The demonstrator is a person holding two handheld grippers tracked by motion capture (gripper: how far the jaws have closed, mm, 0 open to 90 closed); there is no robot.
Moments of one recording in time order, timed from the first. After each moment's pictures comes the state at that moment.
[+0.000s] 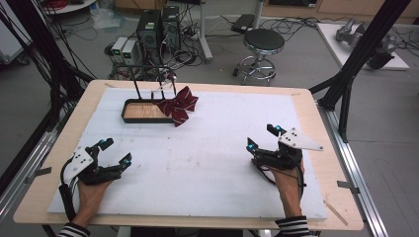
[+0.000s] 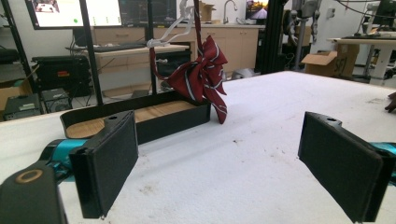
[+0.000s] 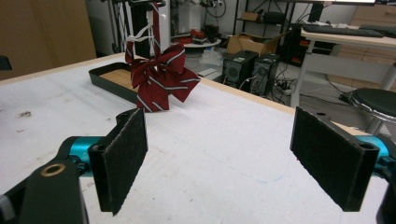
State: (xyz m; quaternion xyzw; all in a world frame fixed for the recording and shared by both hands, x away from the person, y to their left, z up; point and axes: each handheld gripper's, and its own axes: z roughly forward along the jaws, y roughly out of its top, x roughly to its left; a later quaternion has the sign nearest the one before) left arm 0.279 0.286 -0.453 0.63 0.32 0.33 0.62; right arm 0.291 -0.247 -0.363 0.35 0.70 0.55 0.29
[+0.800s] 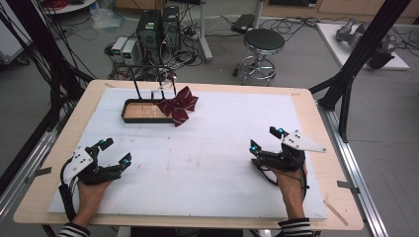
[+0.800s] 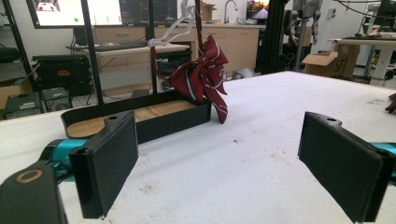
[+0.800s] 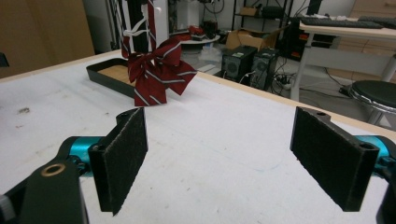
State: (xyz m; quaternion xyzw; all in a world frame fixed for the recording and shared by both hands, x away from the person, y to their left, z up) left arm 0.279 0.287 -0.453 0.63 0.33 0.32 0.62; right arm 0.290 -0.256 -0.368 0.36 0.70 0.54 0.29
